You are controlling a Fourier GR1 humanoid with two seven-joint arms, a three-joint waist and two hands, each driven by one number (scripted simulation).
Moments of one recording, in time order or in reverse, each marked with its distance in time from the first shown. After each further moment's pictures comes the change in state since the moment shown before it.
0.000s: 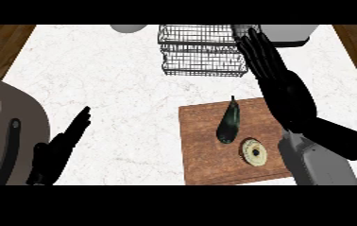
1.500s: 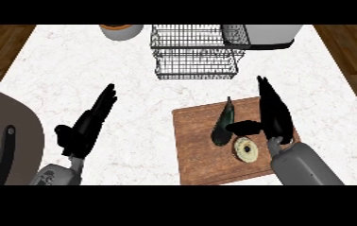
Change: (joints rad) left arm -0.186 -0.184 0.013 0.106 0.006 -0.022 -0.108; right arm 0.041 -0.165 0.298 0.288 0.786 -0.441 0.972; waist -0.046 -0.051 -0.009
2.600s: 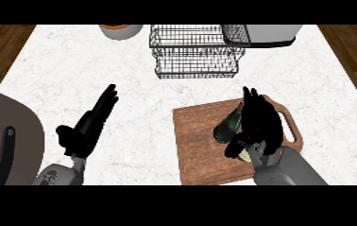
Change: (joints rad) left arm 0.000 -0.024 0.015 0.020 -0.007 -0.012 -0.018; right arm -0.046 0.093 0.064 -0.259 0.147 0.488 0.486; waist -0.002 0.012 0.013
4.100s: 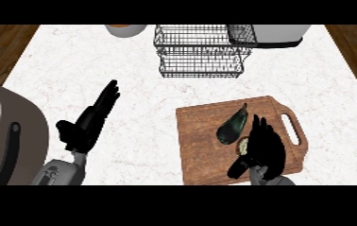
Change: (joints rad) left arm -0.023 -0.032 0.047 -0.001 -0.038 -0.051 0.024; right arm 0.305 0.225 -0.166 0.003 0.293 0.048 -0.089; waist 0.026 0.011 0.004
